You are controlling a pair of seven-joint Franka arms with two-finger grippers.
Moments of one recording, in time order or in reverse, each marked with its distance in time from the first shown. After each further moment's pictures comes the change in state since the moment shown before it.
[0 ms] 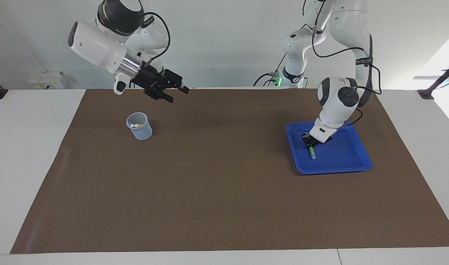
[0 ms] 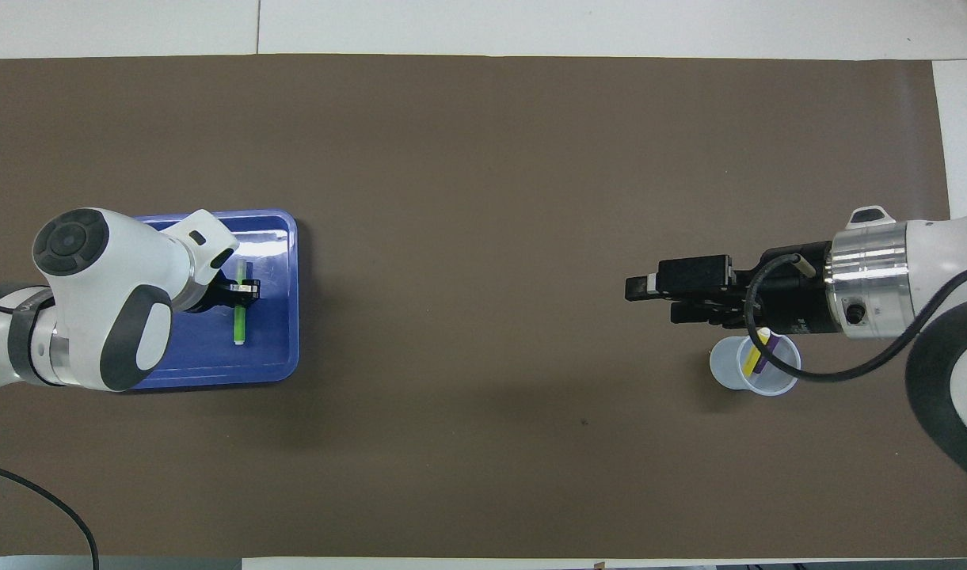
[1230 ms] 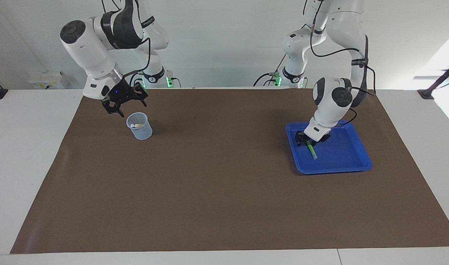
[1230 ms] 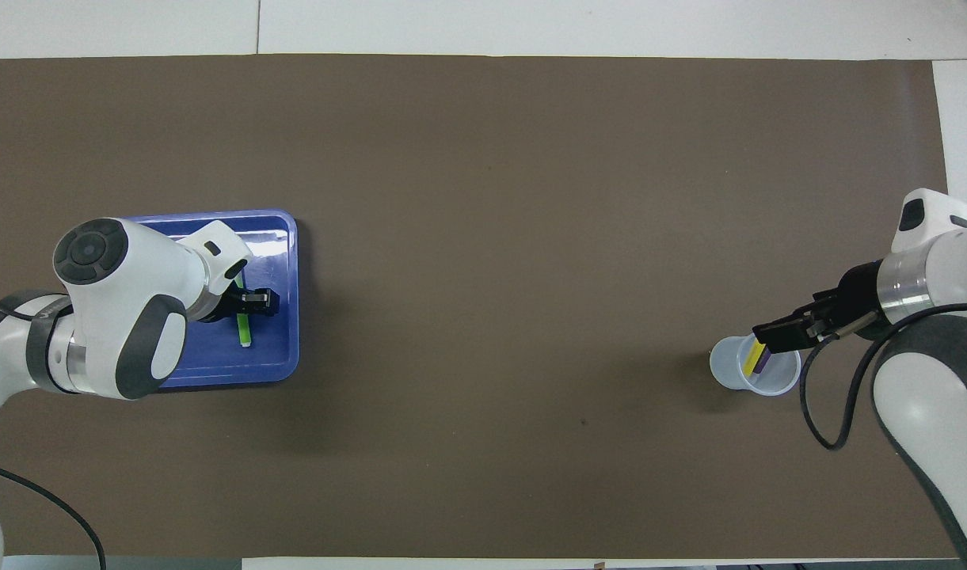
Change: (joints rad) left arm -0.020 -0.005 0.000 -0.088 -0.011 0.103 0.018; right arm -0.097 0.000 0.000 -0.002 -0.611 -0.040 -0.506
